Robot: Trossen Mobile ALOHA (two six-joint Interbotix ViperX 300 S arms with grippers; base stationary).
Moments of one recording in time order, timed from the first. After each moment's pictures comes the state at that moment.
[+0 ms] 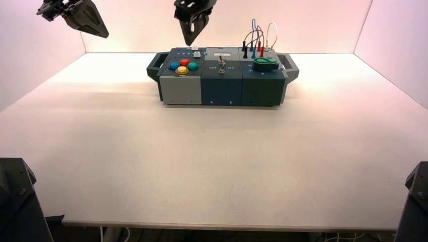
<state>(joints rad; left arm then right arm) 0.23 0.11 0.50 -0.84 0.84 1.08 0.64 0.54 -0.20 0.10 0.85 -0.61</state>
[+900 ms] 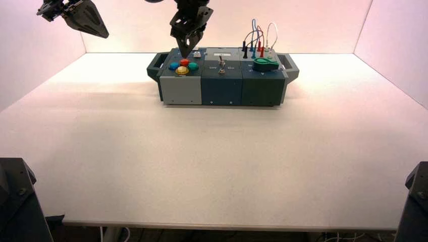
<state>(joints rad) 0.23 0.11 0.51 -0.84 0.84 1.08 0.65 0.64 -0.25 0.09 0.80 -0.62</state>
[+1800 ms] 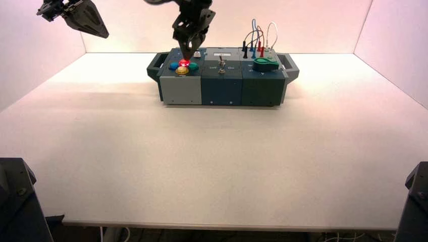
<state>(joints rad) 0.23 0.11 0.51 -0.84 0.84 1.08 0.65 0.58 -0.18 0.09 0.79 -0.62</state>
